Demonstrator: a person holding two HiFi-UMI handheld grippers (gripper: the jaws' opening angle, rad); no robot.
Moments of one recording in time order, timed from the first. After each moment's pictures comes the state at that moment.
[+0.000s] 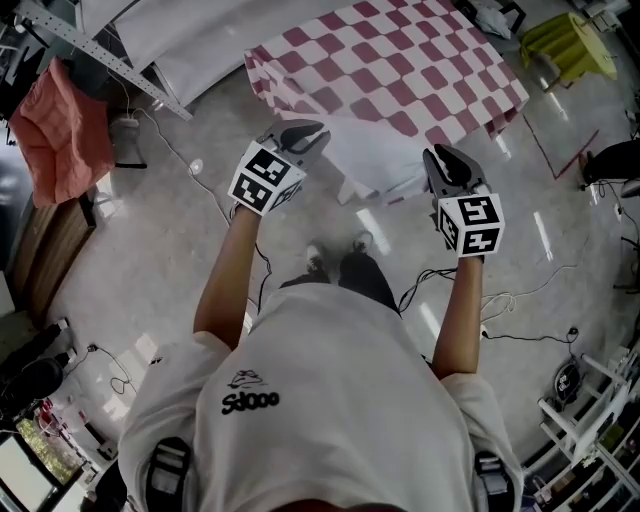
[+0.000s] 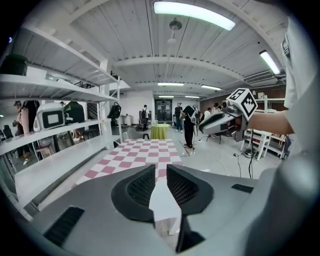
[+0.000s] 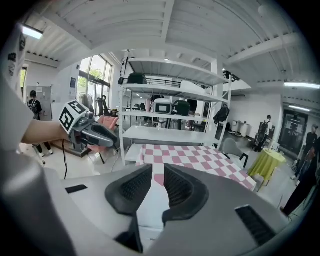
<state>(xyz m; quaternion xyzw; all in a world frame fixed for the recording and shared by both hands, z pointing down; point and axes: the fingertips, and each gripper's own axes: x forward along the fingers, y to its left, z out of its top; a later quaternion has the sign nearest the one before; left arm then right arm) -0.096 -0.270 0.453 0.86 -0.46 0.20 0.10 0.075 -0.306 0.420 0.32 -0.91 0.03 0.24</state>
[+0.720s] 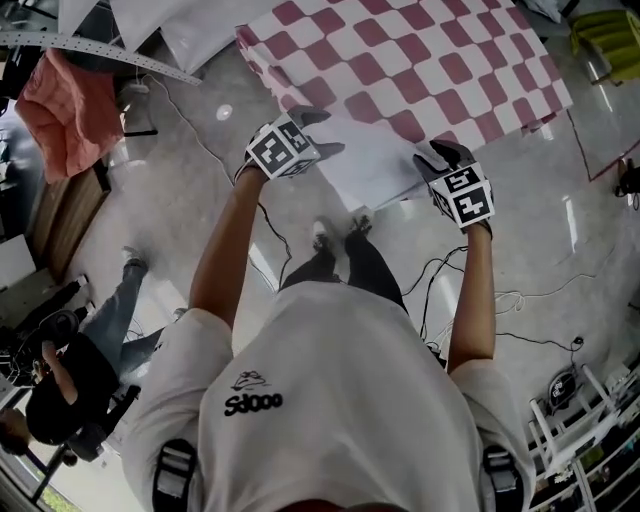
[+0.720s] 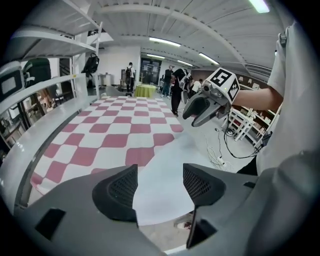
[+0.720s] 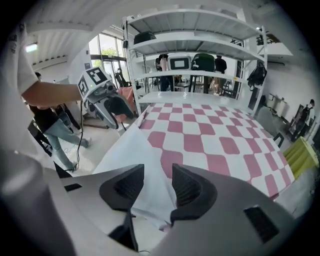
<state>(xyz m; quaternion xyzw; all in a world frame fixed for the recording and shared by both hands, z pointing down) -0.059 -0.371 0.619 0.84 -0.32 0.37 0.24 0.091 -0.416 0.614 0.14 -0.90 0.11 0.41</state>
